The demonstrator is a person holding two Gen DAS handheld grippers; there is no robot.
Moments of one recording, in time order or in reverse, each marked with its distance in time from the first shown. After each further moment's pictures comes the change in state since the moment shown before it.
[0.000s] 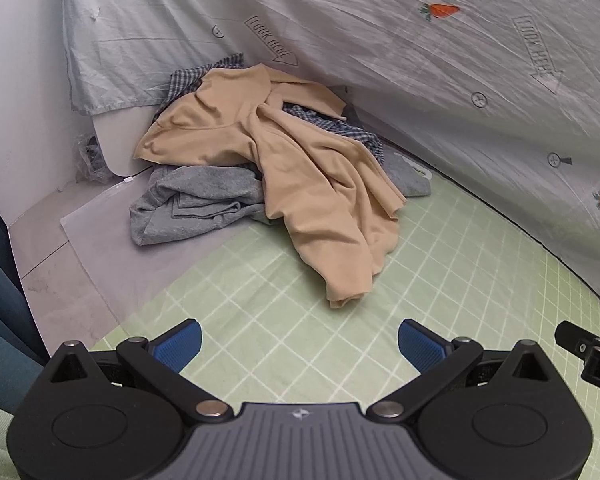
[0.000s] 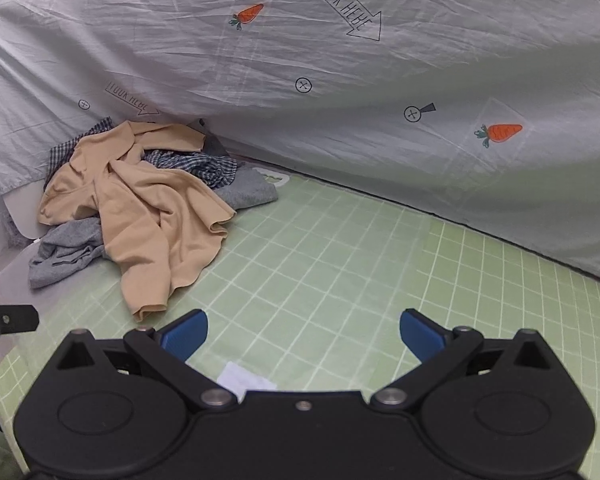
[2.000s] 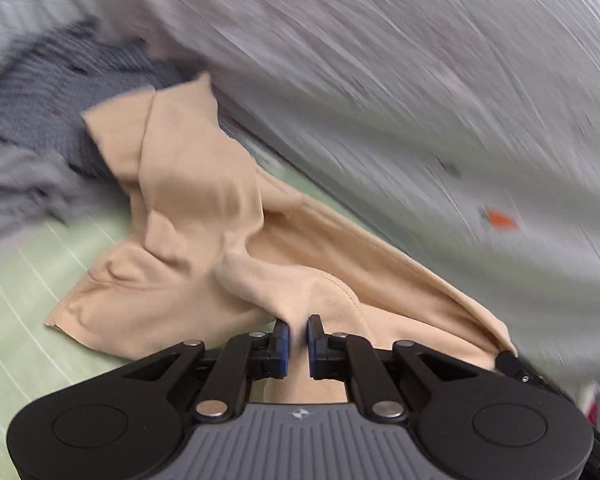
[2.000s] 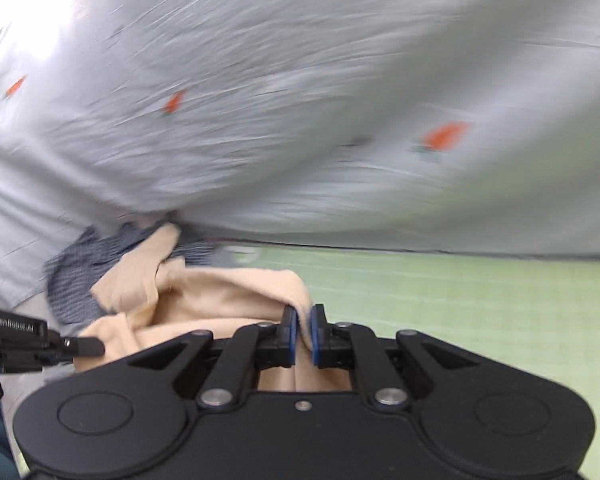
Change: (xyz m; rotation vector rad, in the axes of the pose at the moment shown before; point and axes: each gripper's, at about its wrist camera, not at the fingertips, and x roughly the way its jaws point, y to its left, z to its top) left arm 0.031 -0.132 -0.006 0.014 0.131 -0.473; right arm -0.032 -0.151 -0.057 0.305 -0.166 0.020
